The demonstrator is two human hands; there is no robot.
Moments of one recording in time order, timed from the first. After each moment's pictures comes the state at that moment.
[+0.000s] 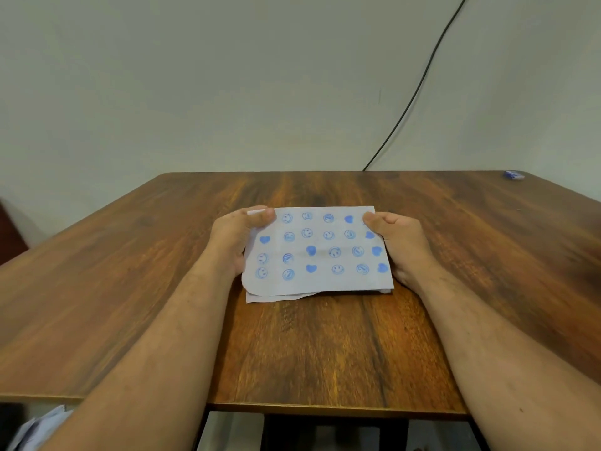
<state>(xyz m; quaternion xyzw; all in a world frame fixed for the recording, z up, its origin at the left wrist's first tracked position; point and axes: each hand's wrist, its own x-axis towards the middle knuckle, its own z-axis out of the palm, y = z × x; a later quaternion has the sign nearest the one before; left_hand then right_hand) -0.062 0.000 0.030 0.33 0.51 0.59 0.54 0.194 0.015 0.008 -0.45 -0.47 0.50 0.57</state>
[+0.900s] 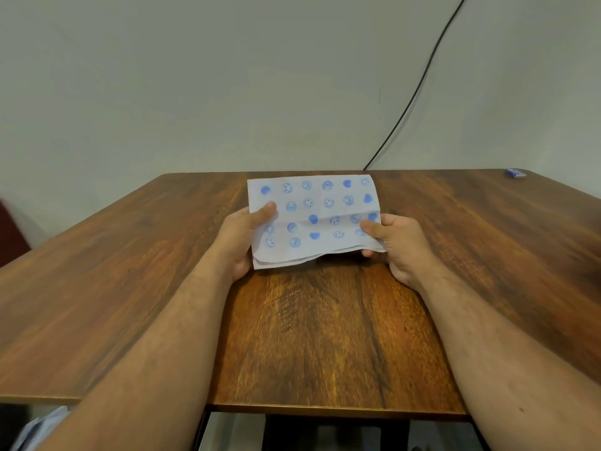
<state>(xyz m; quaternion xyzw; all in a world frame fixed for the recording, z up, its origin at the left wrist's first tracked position) -0.057 0.001 0.025 0.39 0.43 0.57 0.59 0.191 0.016 0.009 -0.46 -0.46 0.52 0.56</state>
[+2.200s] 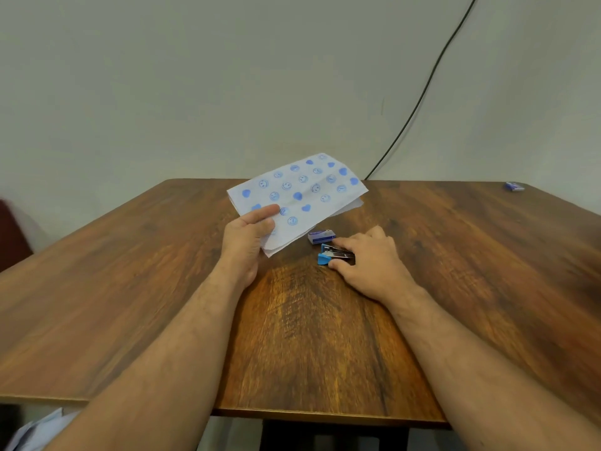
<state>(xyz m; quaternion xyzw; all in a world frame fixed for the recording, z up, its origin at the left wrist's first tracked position) -0.051 0.010 0.016 0.35 0.41 0.66 0.52 0.168 0.008 0.000 -0.56 -0.79 -0.01 0.23</state>
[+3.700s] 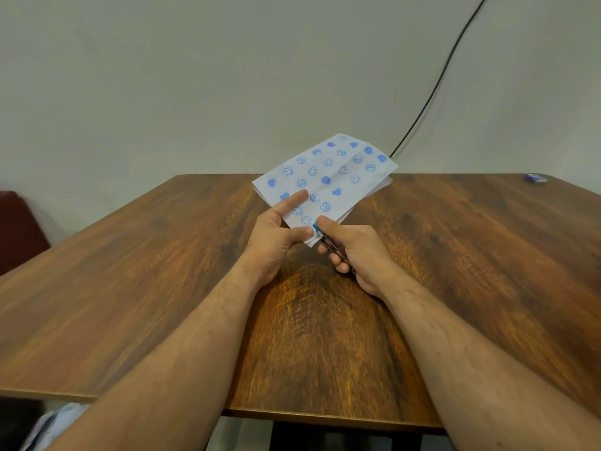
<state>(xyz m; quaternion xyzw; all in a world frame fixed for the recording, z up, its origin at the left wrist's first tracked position) -0.036 0.010 0.009 0.50 0.33 0.61 0.52 0.124 0.010 0.009 -0.43 -0.54 0.54 0.47</state>
